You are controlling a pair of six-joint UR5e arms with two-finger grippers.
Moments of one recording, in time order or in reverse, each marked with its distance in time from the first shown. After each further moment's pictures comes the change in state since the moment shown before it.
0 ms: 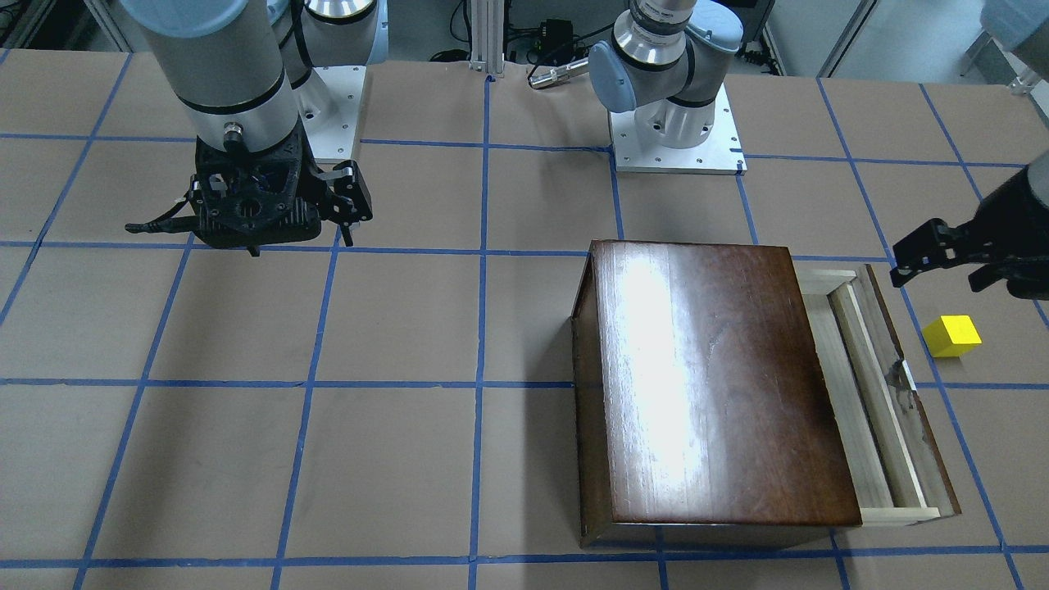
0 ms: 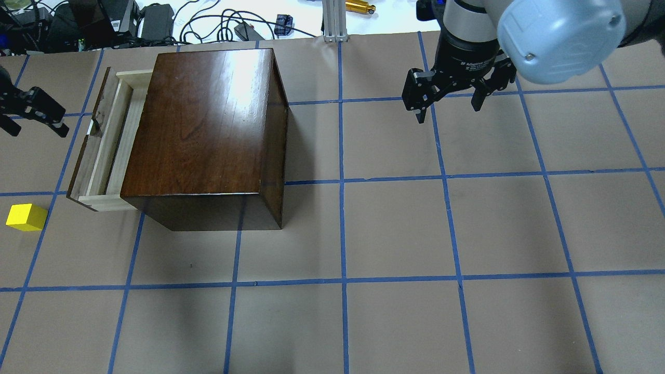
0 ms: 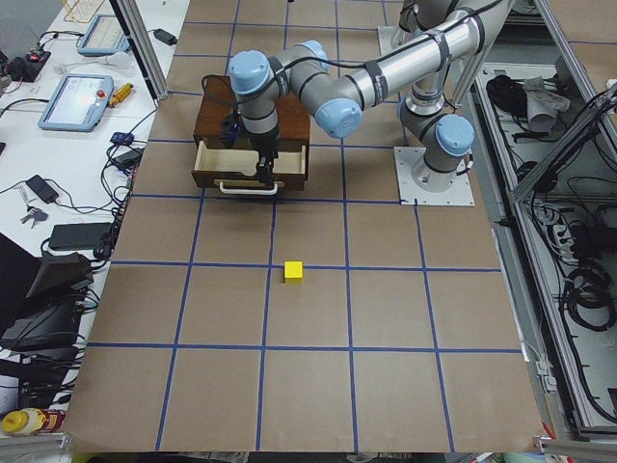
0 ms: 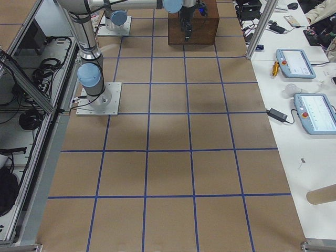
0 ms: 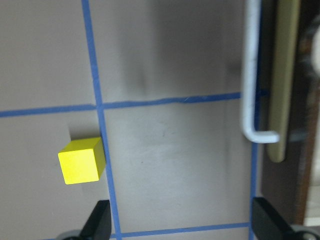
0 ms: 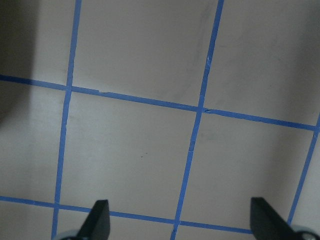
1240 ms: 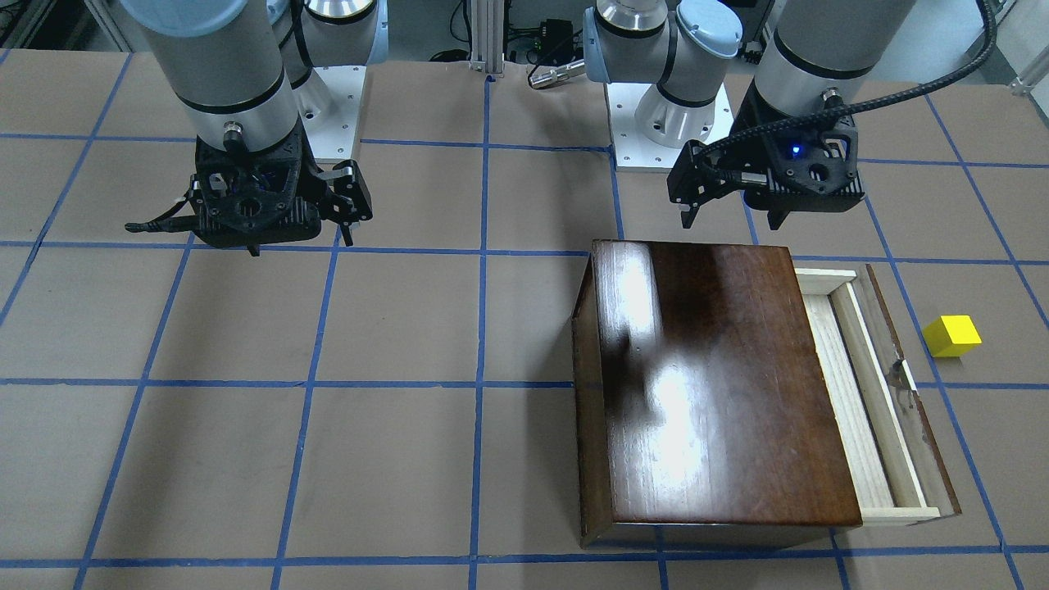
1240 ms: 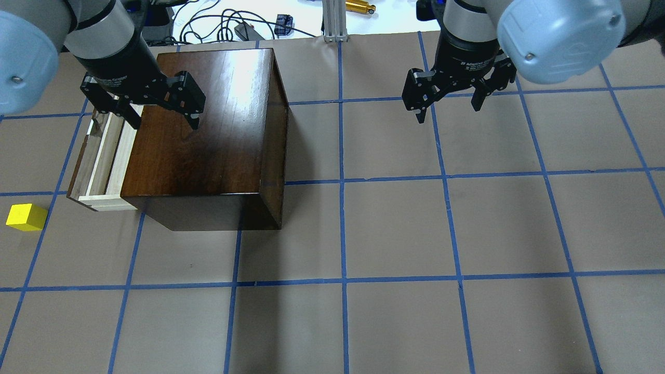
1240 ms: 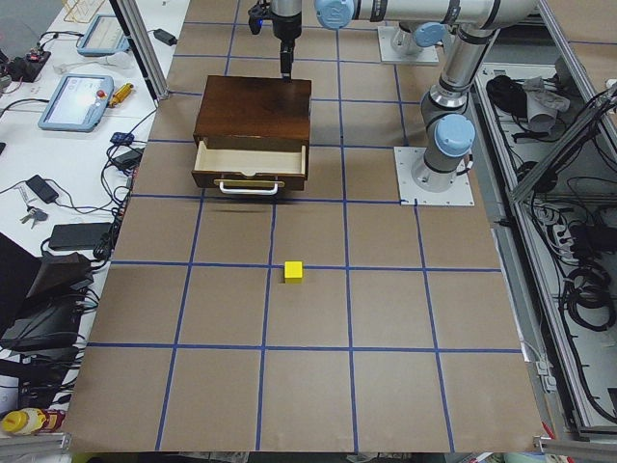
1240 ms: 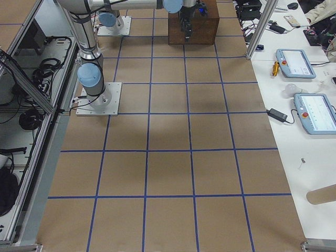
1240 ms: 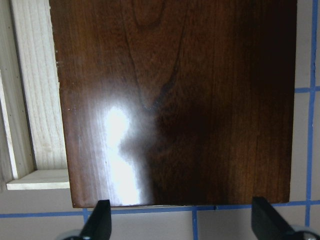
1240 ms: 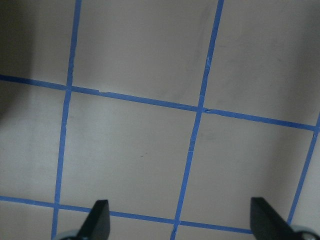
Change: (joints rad) left arm -0.409 0.118 -0.024 -0.057 -0.013 -0.446; right arm 0.000 0.000 0.000 0.000 0.000 -0.001
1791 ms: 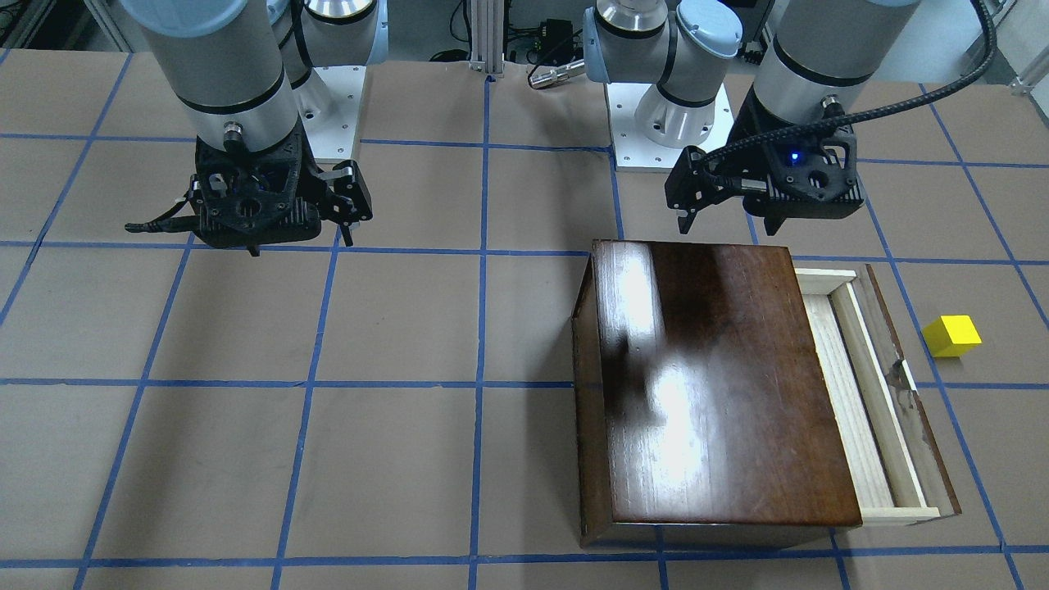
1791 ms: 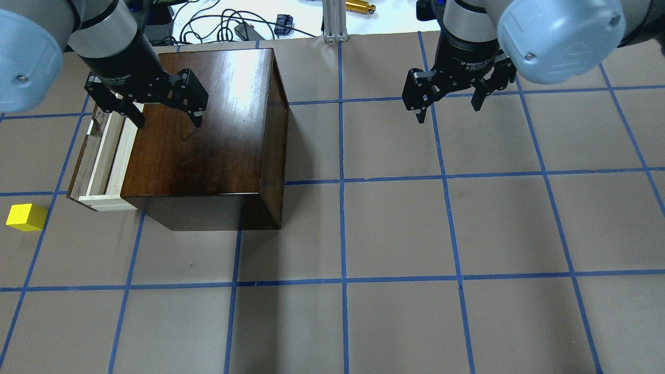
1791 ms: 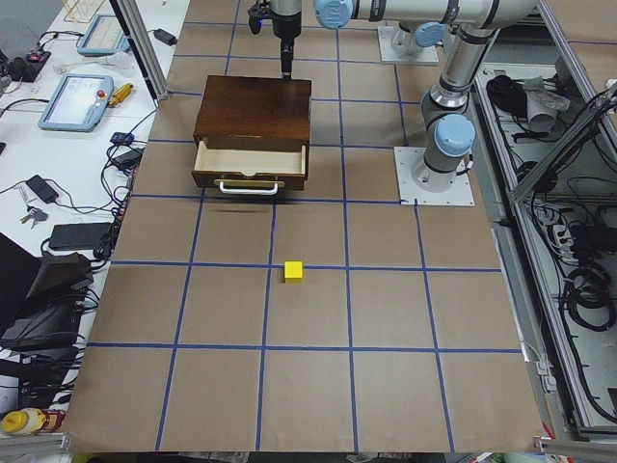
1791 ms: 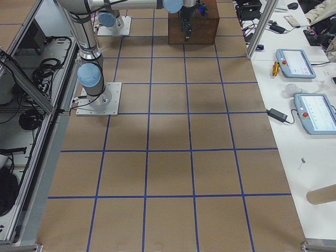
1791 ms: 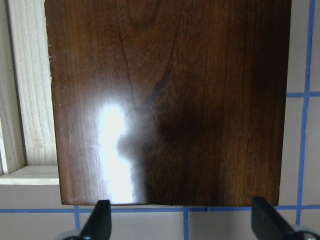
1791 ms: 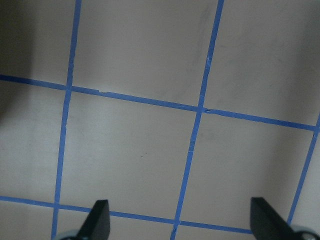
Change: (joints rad) left arm 0.006 -0.010 0.003 0.011 -0.020 0.005; right arm 0.000 0.000 0.000 0.000 0.000 -0.001
